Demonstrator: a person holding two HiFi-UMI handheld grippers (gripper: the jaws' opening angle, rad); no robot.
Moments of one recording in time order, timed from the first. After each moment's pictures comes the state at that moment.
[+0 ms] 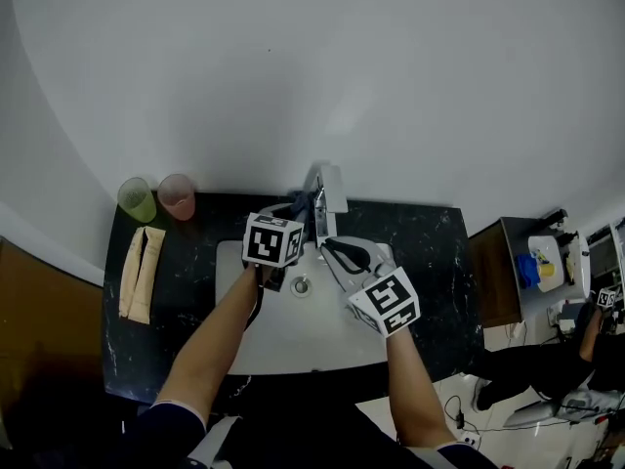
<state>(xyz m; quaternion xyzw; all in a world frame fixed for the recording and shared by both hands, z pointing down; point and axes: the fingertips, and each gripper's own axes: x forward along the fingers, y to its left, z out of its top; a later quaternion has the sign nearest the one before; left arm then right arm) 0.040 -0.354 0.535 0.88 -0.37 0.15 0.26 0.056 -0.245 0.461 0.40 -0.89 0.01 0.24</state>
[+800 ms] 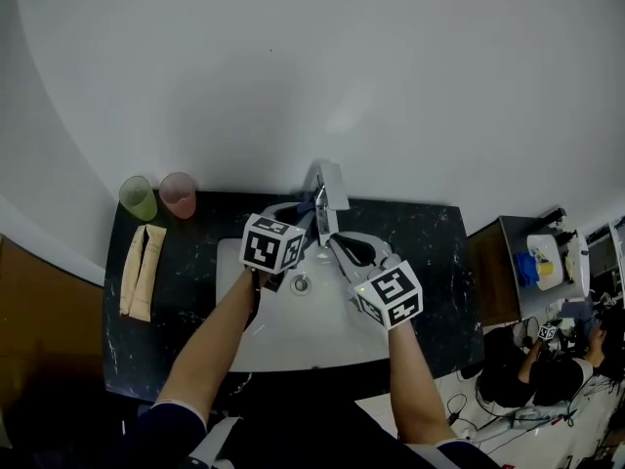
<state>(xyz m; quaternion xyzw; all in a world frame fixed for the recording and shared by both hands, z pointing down) 0.052 -0.339 0.511 0.91 -0.32 0.12 0.22 0.073 -0.252 0.462 0.43 -0.87 0.03 0.23</state>
